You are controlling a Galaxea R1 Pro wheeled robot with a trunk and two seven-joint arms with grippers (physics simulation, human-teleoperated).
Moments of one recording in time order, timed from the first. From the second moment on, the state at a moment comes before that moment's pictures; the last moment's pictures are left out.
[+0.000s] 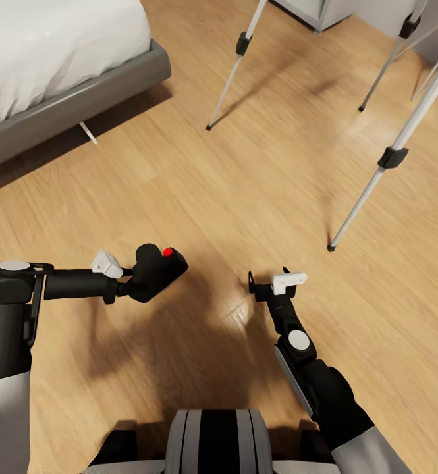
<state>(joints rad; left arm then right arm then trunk) -0.77 0.21 0.21 -1.57 -0.50 0.80 -1.56 -0.54 0.02 0.33 -1.31 0.02 0.03 -0.25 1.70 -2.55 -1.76</state>
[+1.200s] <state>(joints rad) -0.77 0.20 0.21 -1.58 -0.50 0.81 -1.56 -0.54 0.02 0.36 -1.31 0.02 0.03 -0.25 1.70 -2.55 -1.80</state>
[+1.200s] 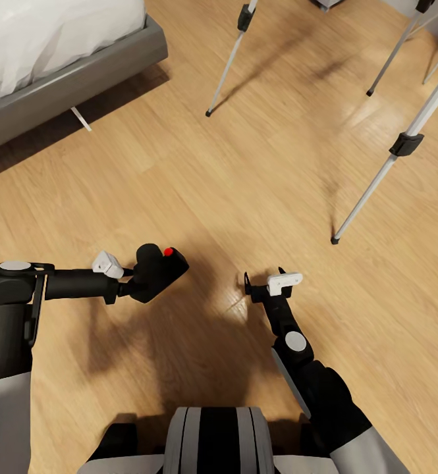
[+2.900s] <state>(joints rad) -0.77 0.19 0.20 -1.58 -0.49 0.80 -1.56 -0.54 0.02 0.36 -1.31 0.02 0.04 -0.25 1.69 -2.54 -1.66</state>
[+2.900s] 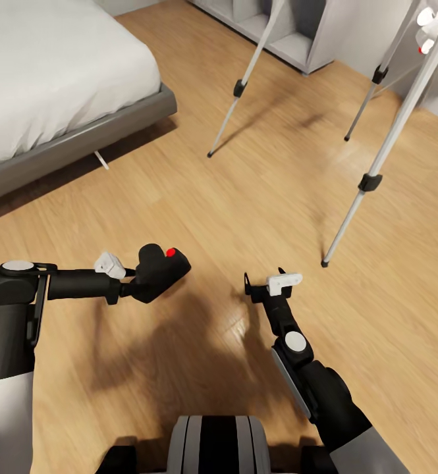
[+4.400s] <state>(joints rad) -0.77 0.12 0.18 -1.56 -0.49 0.94 -1.33 -0.62 0.01 0.04 -1.26 -0.01 0.42 0.44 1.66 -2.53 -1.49</state>
